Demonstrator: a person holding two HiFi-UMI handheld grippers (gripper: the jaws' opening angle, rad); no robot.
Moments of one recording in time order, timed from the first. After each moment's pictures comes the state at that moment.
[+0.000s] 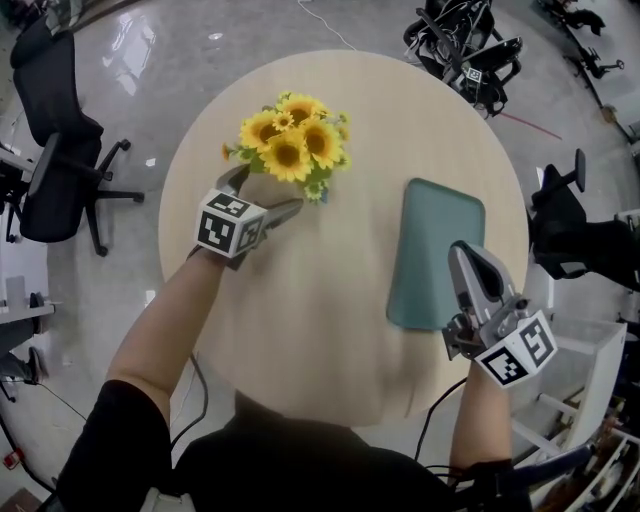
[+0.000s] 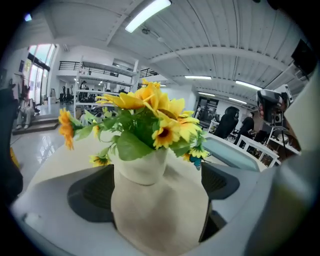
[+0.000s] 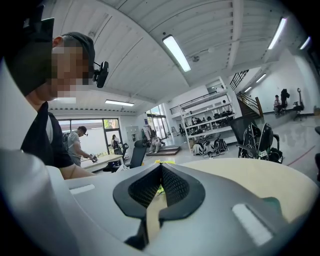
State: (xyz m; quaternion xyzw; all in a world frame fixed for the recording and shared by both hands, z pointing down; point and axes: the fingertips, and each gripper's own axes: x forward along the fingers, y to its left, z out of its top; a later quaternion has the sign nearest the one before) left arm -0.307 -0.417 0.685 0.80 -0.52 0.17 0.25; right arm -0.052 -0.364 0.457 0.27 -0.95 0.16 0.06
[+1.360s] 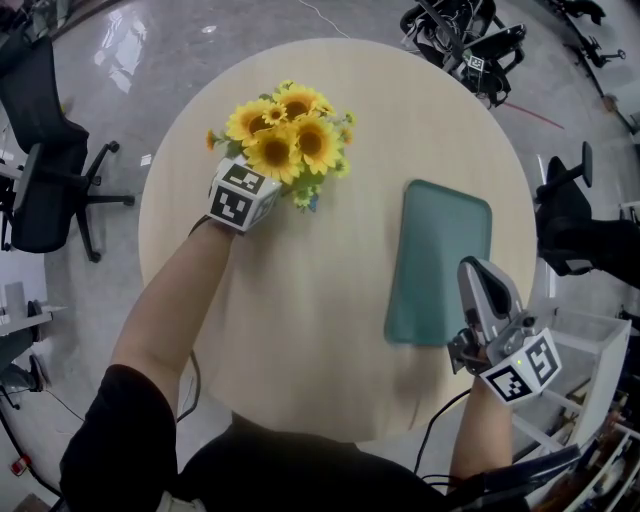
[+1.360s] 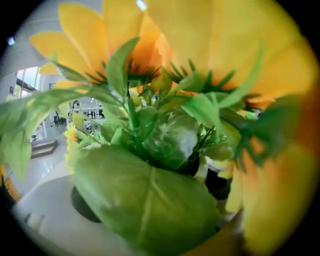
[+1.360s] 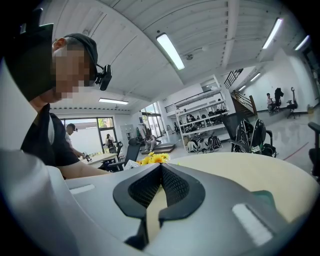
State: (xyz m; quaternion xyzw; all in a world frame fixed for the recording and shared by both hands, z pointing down) left arm -0.297 -0.515 0.709 0.82 -0.52 0.19 0.14; right arm -0.028 -0.384 0.496 0.30 -0.94 0.18 0.07
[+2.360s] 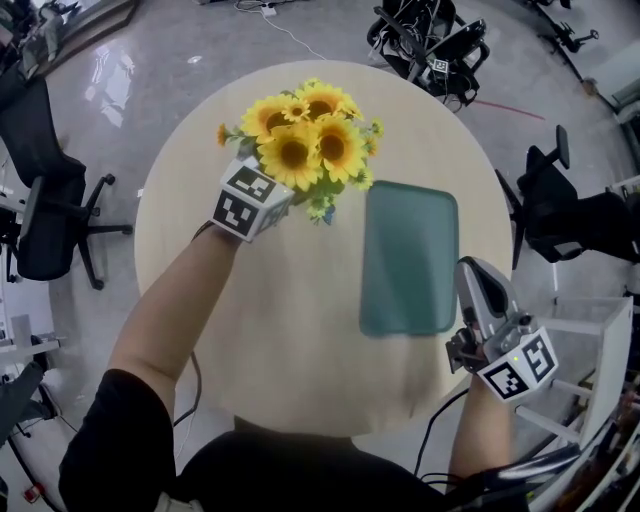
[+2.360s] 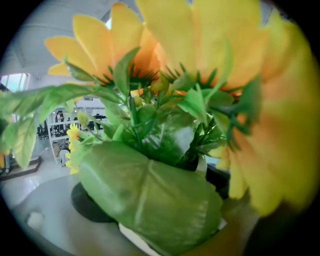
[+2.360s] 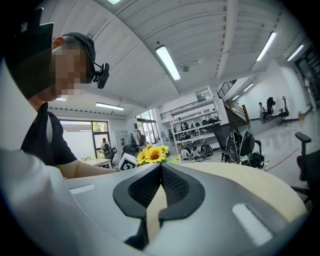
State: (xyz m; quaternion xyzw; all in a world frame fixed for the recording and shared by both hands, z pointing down) left arm -0.190 -0.517 0.592 0.87 -0.46 0.17 0.09; right arm 0.039 -0.369 0.450 0.34 -0.93 0.16 0.03
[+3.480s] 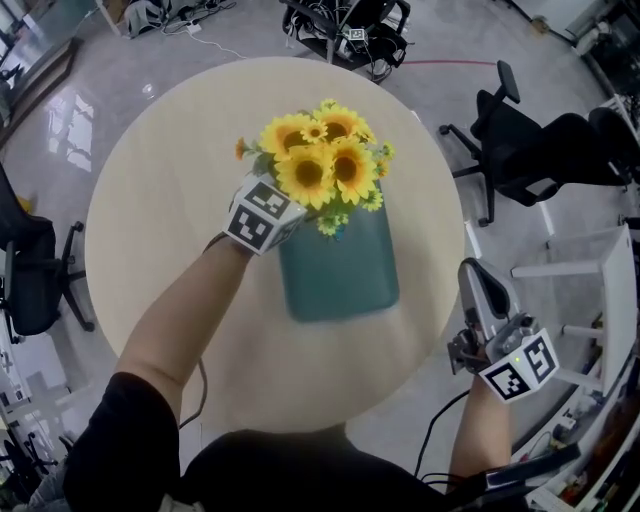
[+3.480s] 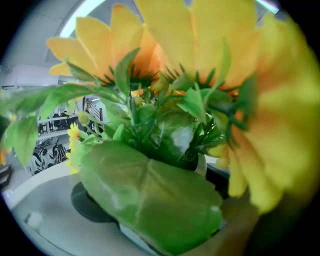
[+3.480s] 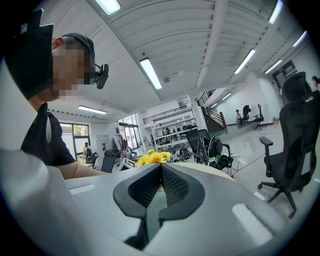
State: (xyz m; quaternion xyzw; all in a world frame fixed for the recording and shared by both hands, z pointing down) left arm 0.053 -0.509 0.610 0.92 -0.33 0.20 0.07; right arm 0.227 -0.337 0.450 0.44 -0.88 0.16 0.01
